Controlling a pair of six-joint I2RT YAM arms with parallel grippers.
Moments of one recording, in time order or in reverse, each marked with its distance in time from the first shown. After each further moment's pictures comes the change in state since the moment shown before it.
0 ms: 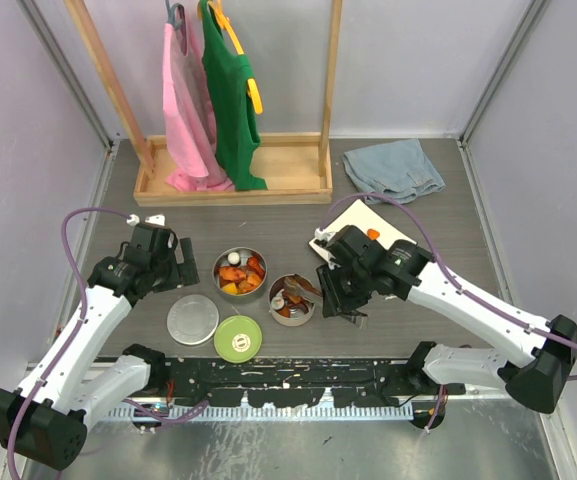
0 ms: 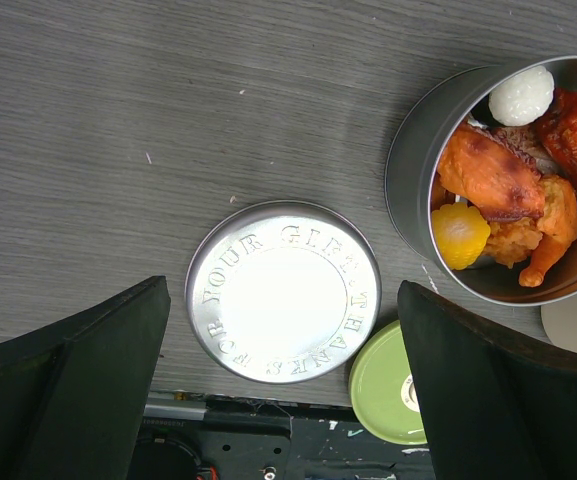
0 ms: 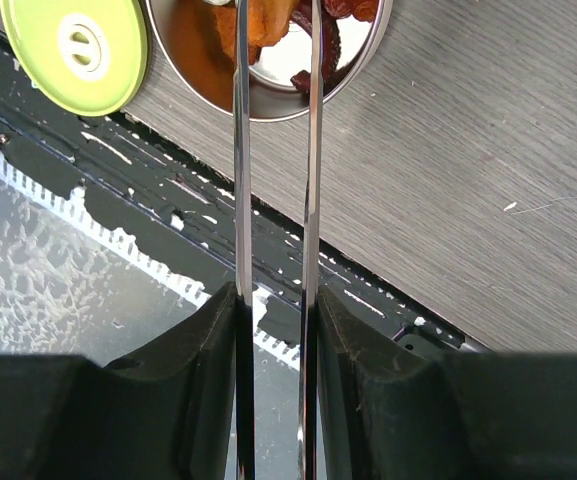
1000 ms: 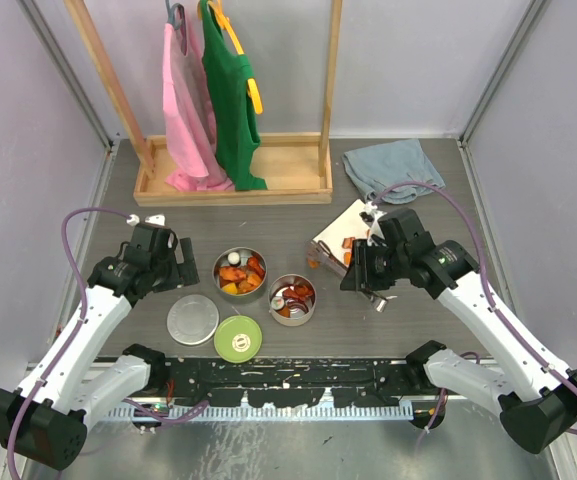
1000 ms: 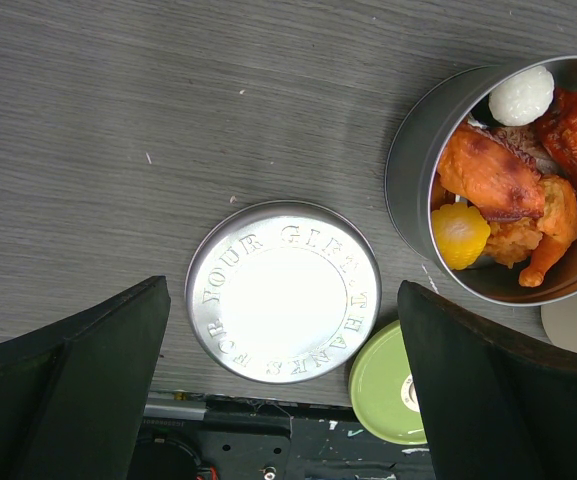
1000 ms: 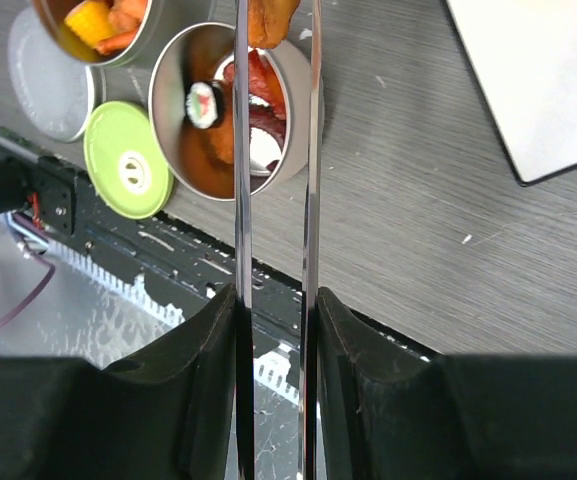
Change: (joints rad) left arm 0.000 0.000 0.000 0.000 0.000 0.000; right arm -0.356 -0.158 -0.062 0.065 -0.122 -0.018
